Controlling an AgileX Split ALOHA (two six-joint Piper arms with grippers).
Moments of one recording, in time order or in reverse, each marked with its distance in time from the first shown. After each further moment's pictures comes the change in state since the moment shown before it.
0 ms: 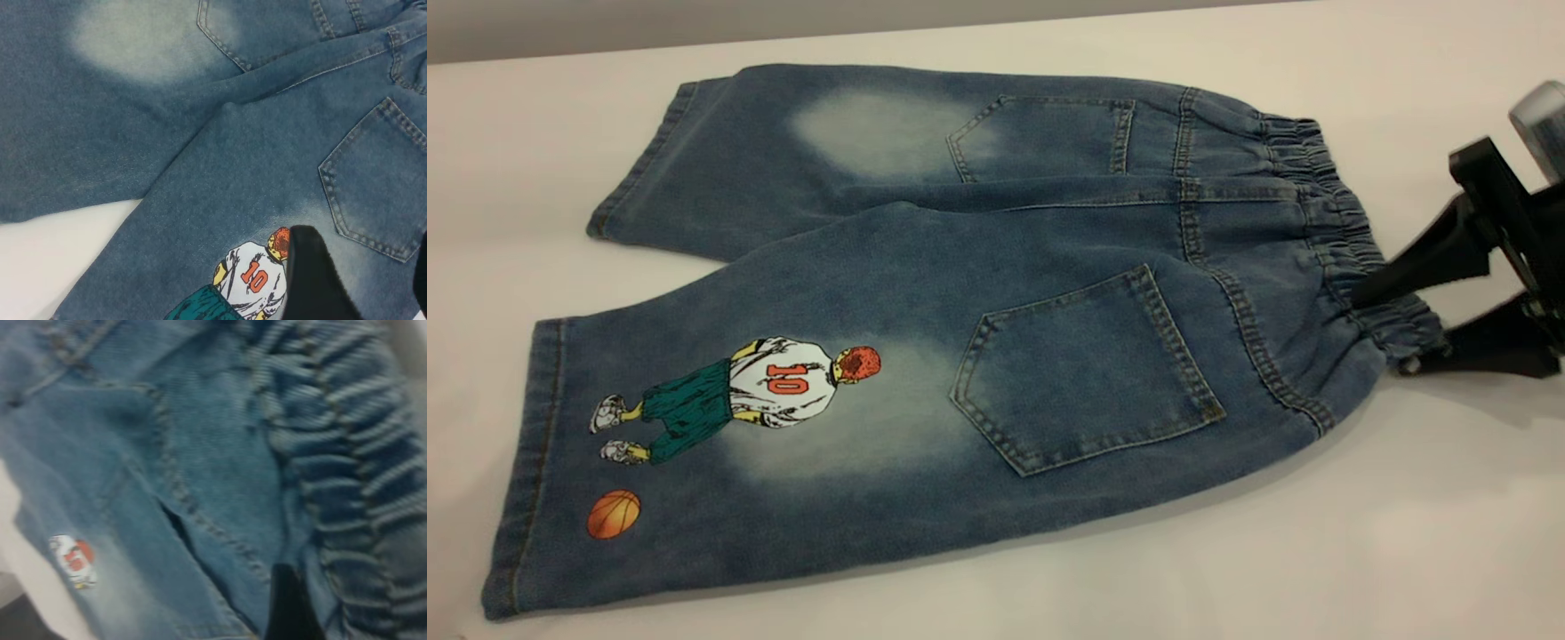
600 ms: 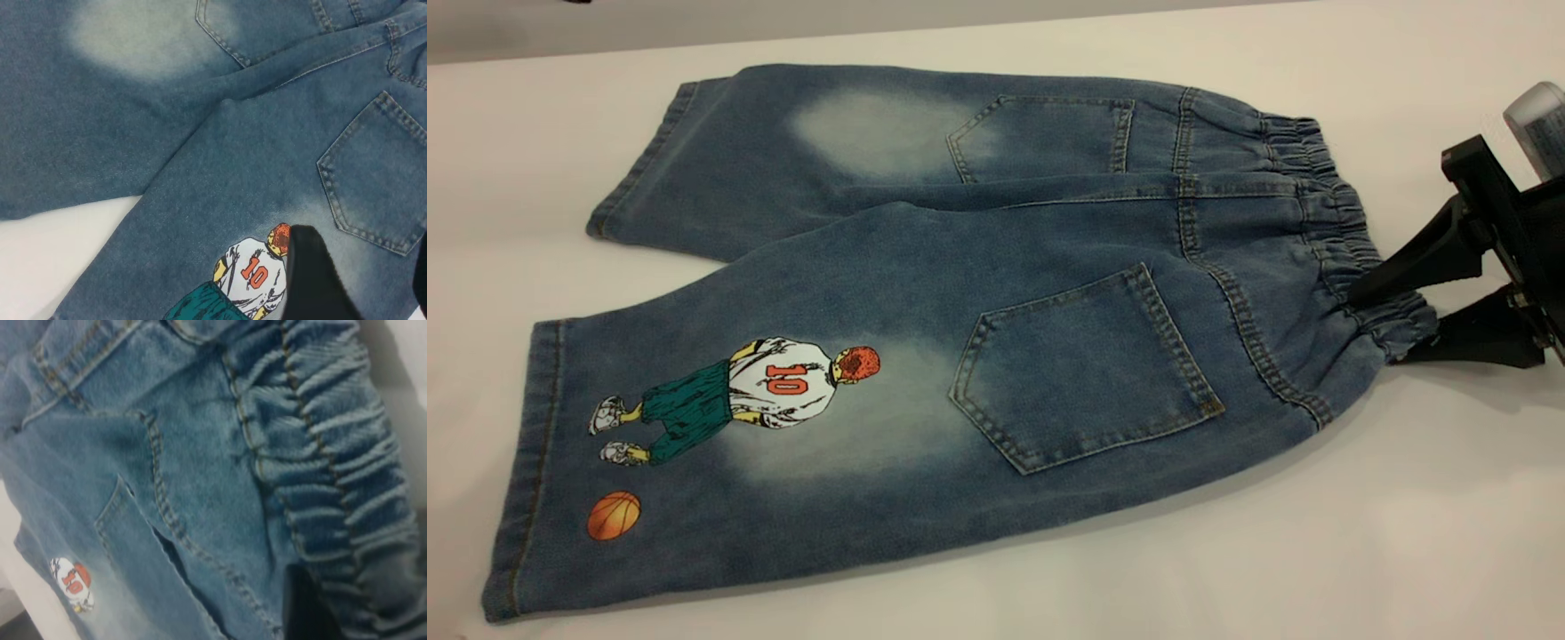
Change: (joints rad) left arm 0.000 0.001 0.001 0.008 0.008 0.000; right arm 0.000 0.024 -0.012 0.056 -0.023 -0.038
